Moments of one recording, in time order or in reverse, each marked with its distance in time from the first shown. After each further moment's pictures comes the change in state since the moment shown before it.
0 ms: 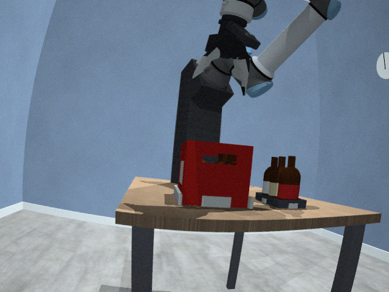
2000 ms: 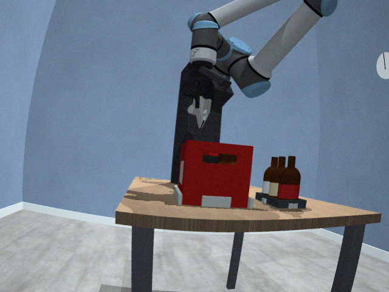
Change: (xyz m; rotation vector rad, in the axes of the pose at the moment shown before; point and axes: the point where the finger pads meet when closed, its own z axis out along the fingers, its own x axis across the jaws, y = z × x) arm -0.091 0.191 0.109 0.248 -0.016 -0.333
